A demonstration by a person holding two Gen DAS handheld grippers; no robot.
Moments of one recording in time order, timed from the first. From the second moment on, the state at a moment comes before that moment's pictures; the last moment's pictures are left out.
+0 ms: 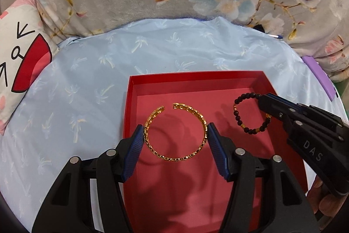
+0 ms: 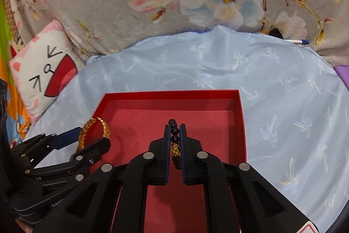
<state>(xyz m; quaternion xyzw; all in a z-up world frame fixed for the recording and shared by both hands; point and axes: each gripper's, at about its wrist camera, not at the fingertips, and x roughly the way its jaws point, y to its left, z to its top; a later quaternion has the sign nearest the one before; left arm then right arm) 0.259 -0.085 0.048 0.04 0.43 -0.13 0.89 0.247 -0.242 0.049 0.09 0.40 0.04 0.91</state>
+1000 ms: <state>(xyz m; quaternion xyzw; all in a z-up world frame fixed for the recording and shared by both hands) 0.128 -0.023 0.071 0.03 0.37 -0.08 0.92 0.061 -0.233 0.084 0.07 0.31 0.02 0.95</state>
